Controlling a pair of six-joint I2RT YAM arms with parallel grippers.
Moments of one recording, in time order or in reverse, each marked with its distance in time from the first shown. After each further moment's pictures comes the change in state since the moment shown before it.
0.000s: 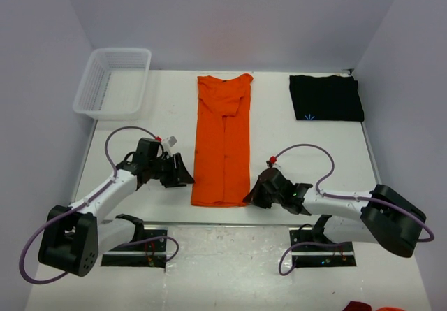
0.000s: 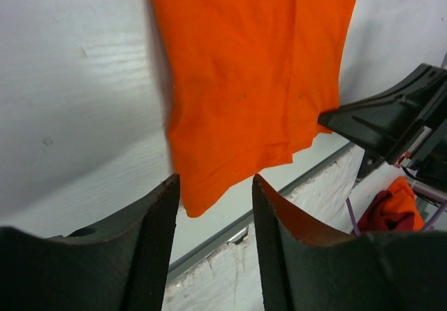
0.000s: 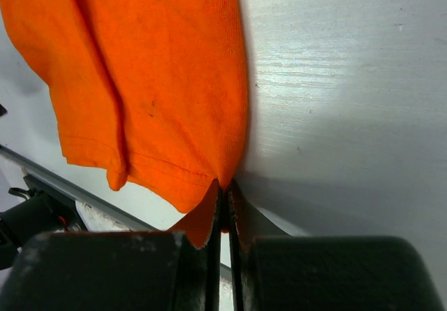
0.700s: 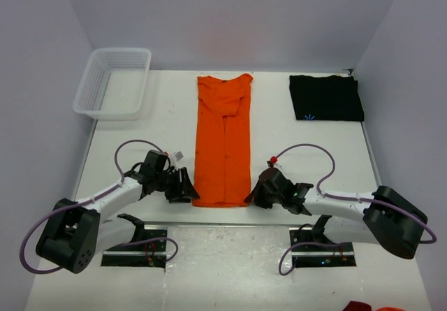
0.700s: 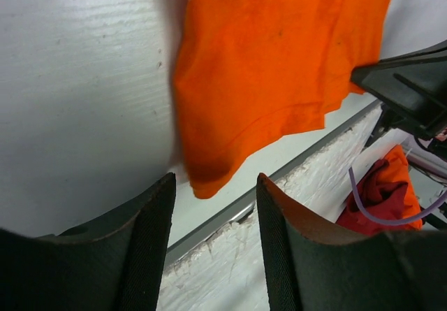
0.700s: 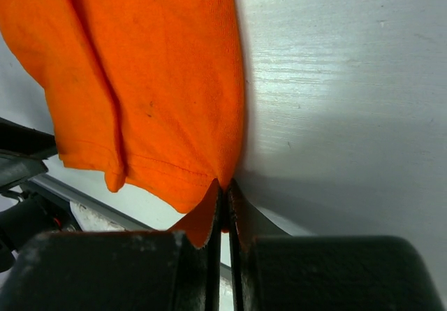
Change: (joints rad) left arm -0.102 0.019 -0.147 0.099 0.047 -0.108; right arm 0.000 -0.016 0.009 -0.042 0.009 -0.005
